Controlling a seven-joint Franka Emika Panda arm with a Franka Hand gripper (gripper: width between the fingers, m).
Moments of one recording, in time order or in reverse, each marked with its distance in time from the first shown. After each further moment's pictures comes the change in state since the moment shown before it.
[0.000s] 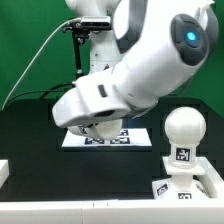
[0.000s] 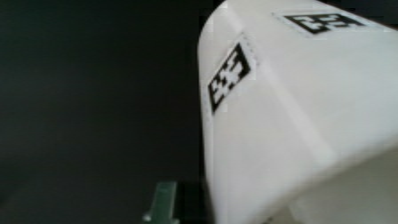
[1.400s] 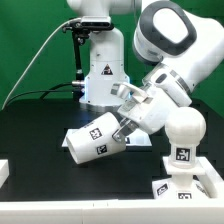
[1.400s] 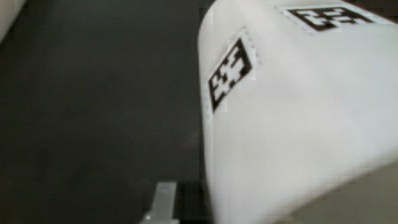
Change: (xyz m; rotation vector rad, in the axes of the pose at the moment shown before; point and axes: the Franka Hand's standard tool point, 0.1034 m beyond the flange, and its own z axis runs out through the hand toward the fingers) arm 0.053 -0.034 -0.025 -0.887 0.183 -0.579
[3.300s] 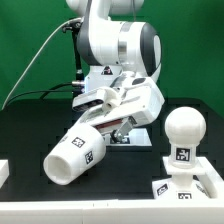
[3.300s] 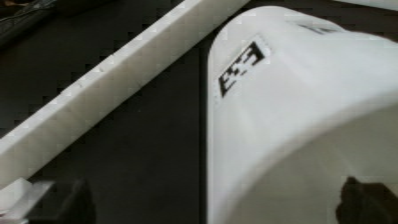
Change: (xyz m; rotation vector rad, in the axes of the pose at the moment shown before) arm -0.027 0.005 0.031 -0.633 -0.061 -0.221
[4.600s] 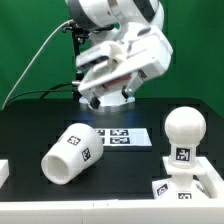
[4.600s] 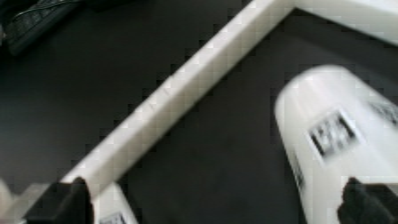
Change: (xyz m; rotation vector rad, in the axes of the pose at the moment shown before) arm -0.083 0.056 -0.026 0.026 0.164 -0.001
